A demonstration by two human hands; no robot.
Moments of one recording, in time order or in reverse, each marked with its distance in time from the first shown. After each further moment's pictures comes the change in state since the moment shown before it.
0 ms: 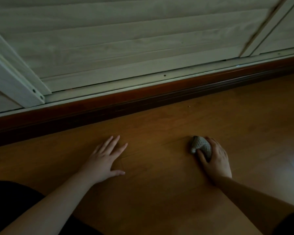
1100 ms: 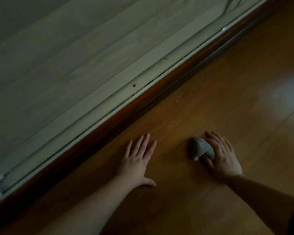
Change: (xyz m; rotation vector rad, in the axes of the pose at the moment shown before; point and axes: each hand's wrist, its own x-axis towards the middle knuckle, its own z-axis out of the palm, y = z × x) left_hand 0.125 0.078 -0.069 0.235 -0.216 0.300; right_hand 0.004 0.011 0.003 -0.093 -0.122 0.004
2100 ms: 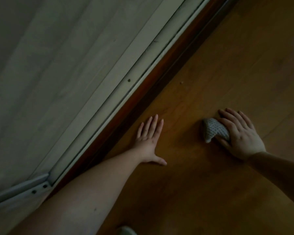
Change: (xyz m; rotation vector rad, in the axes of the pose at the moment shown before) left_hand 0.023 -0.015 -0.036 0.039 -0.206 0.028; right_hand 0.003 -0.006 -0.007 0.092 -0.034 -0.022
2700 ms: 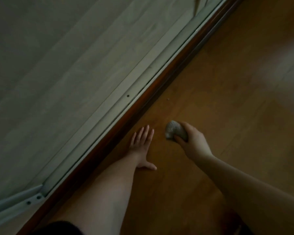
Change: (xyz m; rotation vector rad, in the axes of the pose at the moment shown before) left_hand -0.010 0.002 -0.008 0.016 0.001 -0.032; right_hand 0.048 -0.138 -0.058 0.459 -0.039 0.478
